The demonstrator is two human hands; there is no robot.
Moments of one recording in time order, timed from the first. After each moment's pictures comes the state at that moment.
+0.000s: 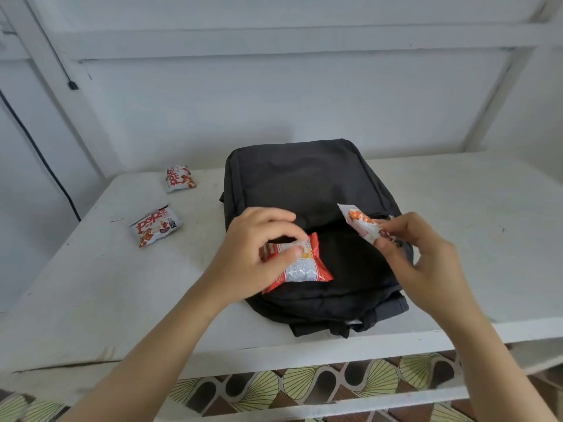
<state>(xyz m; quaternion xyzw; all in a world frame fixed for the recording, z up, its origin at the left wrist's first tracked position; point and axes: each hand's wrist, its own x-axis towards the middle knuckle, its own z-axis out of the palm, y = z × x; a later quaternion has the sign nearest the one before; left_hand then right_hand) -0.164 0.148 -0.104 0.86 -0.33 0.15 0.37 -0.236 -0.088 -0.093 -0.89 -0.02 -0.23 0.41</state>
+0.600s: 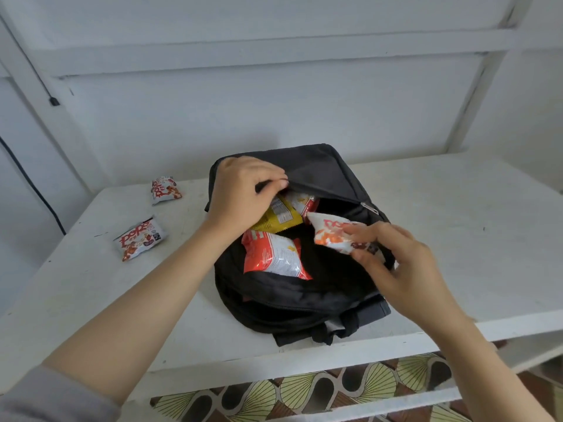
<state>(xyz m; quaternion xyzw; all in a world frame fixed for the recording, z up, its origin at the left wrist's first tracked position) -0.088 0.111 -0.066 0.84 -0.32 0.31 0.32 -0.234 -0.102 -0.098 -0.89 -0.10 -0.23 0.38</state>
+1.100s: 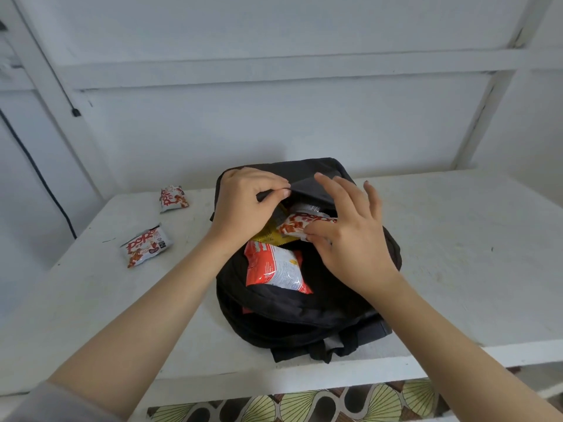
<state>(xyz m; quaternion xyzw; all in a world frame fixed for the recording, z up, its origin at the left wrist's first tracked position) -0.091 0.105 -0.060 0.83 -0.30 0.32 0.35 -0.168 -0.066 -0.081 -0.92 -0.17 -0.35 0.08</state>
